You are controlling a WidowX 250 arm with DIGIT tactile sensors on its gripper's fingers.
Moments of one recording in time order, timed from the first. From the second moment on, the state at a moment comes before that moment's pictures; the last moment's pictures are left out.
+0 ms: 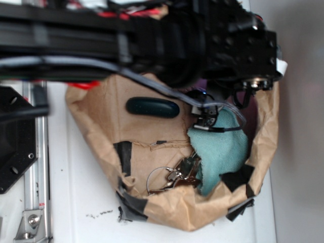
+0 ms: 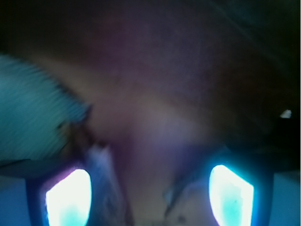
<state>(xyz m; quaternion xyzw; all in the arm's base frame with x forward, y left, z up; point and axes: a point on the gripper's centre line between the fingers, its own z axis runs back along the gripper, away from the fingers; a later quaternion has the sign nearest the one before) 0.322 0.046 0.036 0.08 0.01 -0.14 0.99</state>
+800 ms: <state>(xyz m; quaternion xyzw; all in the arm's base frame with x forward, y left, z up) 0.288 0.034 0.015 0.04 0.01 -0.10 0.99</state>
